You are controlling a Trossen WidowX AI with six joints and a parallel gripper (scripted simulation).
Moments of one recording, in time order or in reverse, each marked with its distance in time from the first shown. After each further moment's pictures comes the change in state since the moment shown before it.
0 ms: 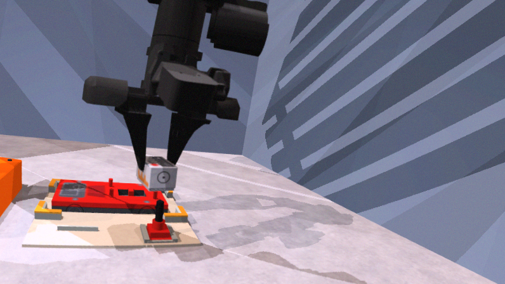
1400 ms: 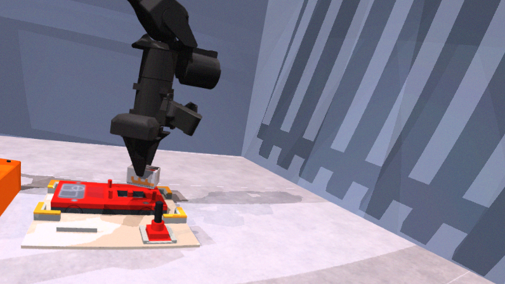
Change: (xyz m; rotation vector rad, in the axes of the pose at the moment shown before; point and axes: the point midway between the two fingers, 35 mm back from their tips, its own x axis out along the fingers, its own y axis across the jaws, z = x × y) arm 0.042 0.031 -0.128 -0.963 0.010 0.005
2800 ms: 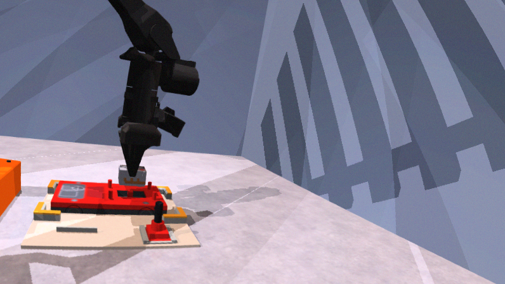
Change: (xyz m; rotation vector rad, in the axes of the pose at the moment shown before) arm 0.017 0.042 -0.034 -0.410 0.000 0.005
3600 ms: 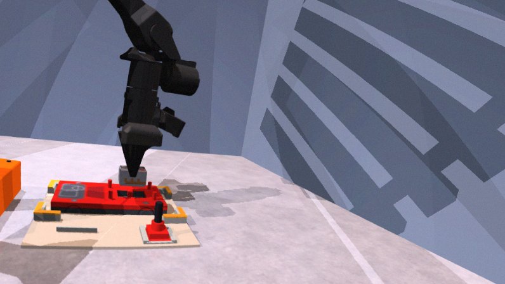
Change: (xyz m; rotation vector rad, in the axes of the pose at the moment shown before) arm 0.000 -0.001 0.000 -0.020 0.000 0.000
